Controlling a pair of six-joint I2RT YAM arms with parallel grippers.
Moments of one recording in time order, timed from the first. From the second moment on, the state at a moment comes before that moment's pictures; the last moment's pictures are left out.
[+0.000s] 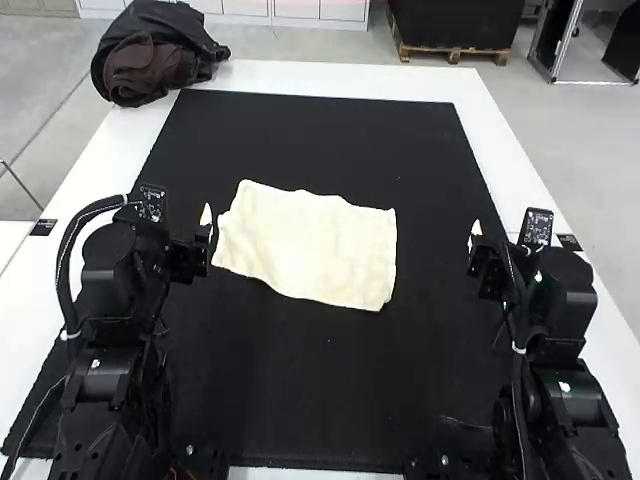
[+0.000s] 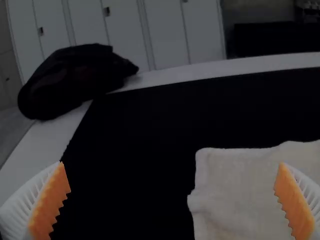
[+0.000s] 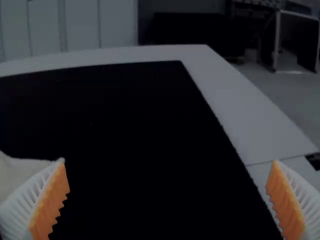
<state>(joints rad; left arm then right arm) 0.11 0.00 0.01 0.00 0.08 0.15 0.05 0.01 0.01 -0.06 0.16 -0.01</state>
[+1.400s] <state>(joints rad) 0.11 0.00 0.01 0.09 0.07 0.22 0.05 0.01 0.01 0.00 0.04 -0.22</state>
